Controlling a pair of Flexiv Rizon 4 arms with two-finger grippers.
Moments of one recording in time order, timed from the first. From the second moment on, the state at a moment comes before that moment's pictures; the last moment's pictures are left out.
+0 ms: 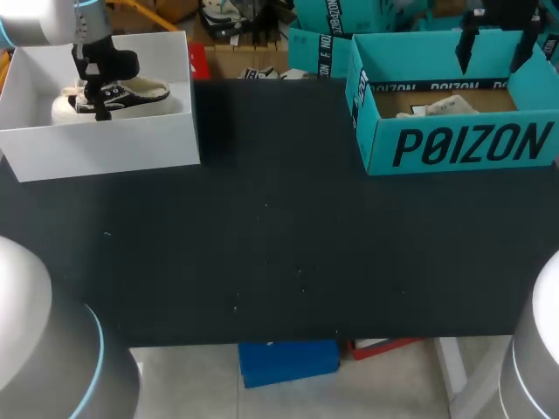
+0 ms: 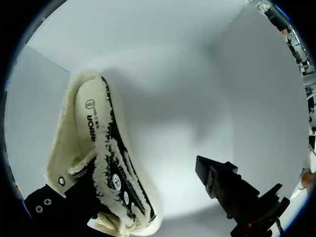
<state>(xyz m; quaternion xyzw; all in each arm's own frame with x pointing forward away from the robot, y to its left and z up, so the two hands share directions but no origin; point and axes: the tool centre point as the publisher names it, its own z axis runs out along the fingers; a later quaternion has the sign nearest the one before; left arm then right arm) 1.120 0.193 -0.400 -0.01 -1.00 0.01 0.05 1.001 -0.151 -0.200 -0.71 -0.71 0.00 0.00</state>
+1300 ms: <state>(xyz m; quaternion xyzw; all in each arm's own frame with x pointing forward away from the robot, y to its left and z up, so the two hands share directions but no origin) 1.146 0.188 -0.347 0.00 -1.00 -0.03 0.00 1.001 -0.151 -0.200 -0.71 -0.71 0.00 0.00</state>
